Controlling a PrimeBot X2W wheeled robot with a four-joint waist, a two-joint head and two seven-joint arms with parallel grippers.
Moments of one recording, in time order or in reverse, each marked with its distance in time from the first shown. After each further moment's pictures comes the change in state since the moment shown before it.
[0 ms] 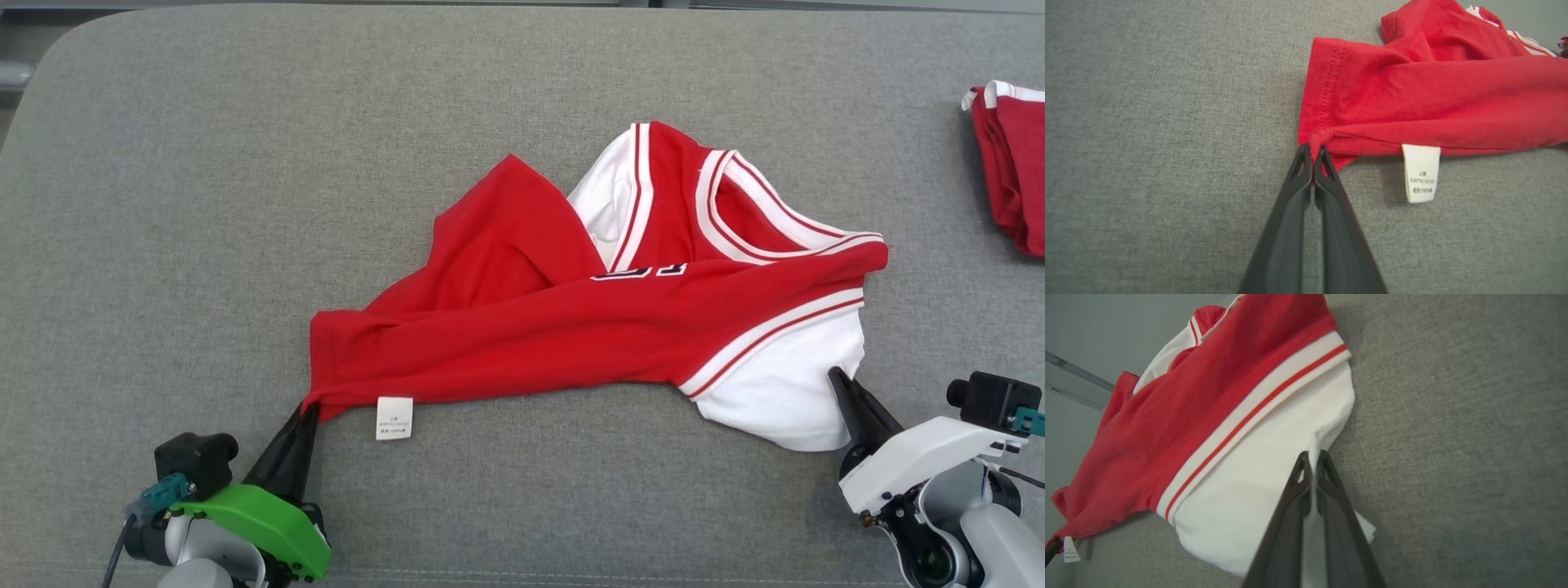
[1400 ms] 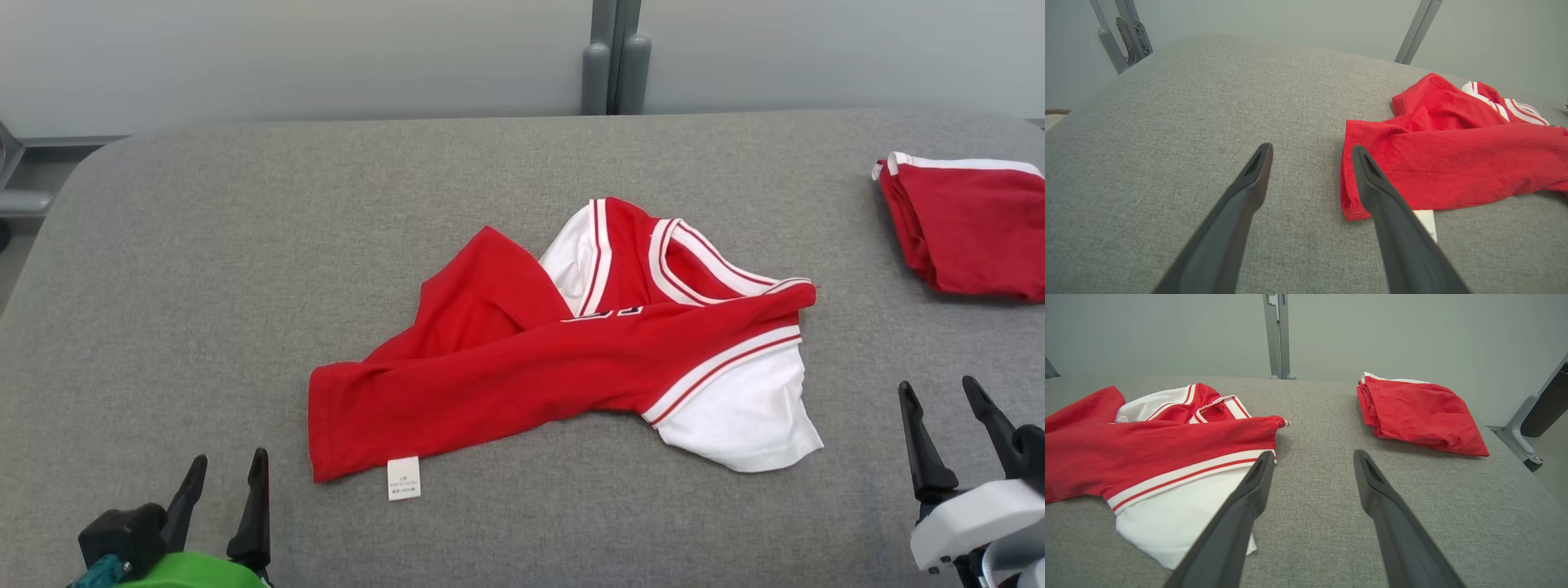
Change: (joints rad) left arm 0.199 0.026 0.151 -0.169 0.030 0.127 -0.028; right arm 0.138 -0.149 -0.016 -0.097 -0.383 -0.108 -0.236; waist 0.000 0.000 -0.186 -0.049
